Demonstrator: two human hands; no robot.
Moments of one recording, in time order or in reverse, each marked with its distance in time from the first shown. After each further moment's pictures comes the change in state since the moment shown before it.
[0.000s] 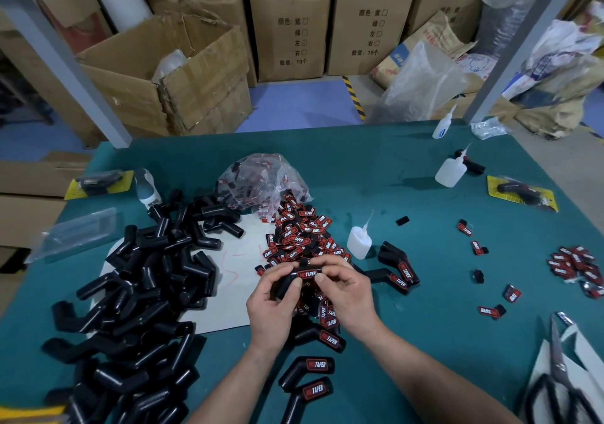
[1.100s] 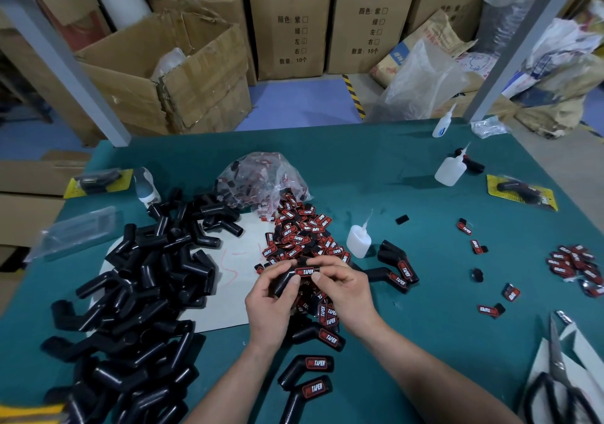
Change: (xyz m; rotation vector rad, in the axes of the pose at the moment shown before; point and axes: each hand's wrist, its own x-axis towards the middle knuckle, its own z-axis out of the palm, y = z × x) left_hand 0.001 0.003 -0.002 -0.005 0.006 -0.049; right_hand 0.001 -0.002 -0.002 -0.009 -0.030 0.115
